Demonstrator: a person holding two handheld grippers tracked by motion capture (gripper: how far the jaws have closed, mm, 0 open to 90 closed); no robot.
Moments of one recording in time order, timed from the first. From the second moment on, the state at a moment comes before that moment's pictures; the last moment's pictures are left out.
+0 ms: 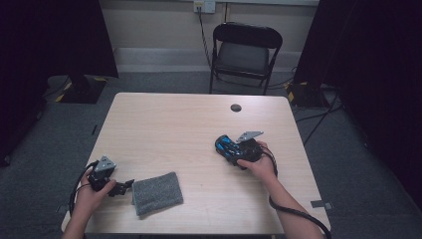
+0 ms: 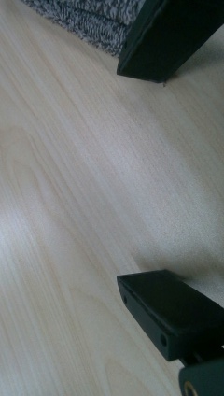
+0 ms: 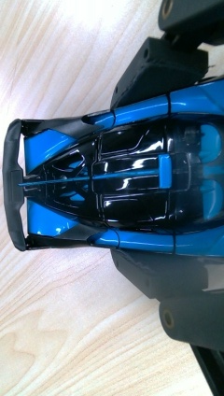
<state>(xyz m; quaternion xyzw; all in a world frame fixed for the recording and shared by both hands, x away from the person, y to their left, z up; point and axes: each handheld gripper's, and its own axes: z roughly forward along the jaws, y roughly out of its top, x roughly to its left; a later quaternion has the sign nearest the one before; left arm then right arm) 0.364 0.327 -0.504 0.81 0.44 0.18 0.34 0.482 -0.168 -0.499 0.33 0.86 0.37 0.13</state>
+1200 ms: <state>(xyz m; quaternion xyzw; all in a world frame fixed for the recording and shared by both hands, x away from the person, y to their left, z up) 0.364 0.327 -0.504 0.81 0.44 0.18 0.34 0.479 -0.138 -0.474 0.31 0.87 0.36 0.12</state>
